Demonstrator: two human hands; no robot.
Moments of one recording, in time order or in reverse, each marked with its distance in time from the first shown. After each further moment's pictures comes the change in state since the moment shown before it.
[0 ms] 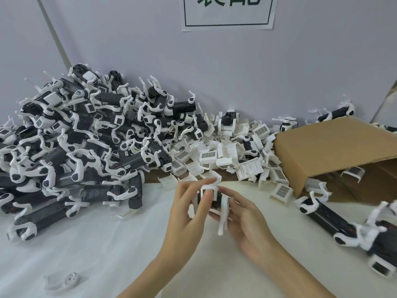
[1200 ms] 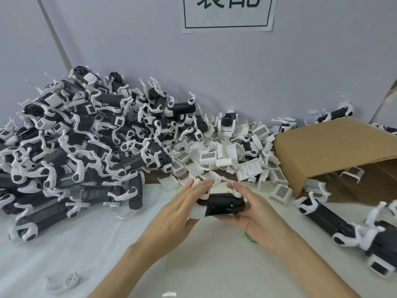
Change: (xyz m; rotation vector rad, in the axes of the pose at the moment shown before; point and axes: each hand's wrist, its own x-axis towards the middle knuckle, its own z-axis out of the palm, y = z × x) left_hand 0.023 -0.040 -0.043 0.582 -0.349 0.546; right_hand -0.002 -0.034 -0.008 0.099 -0.139 0.089
